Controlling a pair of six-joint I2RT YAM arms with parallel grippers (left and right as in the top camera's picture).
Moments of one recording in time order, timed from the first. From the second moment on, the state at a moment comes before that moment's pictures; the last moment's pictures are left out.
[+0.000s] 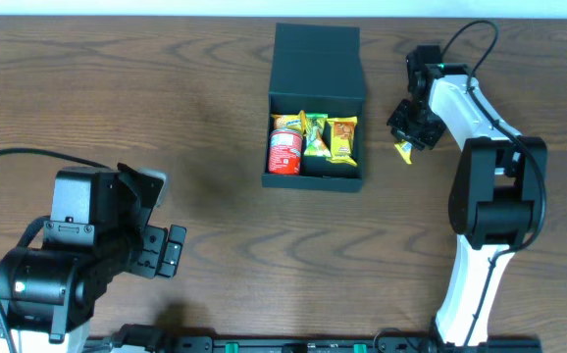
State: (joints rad) left arm -0.13 0.94 1.25 -1.45 0.08 0.15; right arm 0.04 2.24 1.70 -0.97 0.08 0.67
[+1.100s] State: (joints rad) left arm -0.13 0.94 1.25 -1.44 0.07 0.15; right arm 0.13 2.00 1.82 -1.21 -0.10 0.13
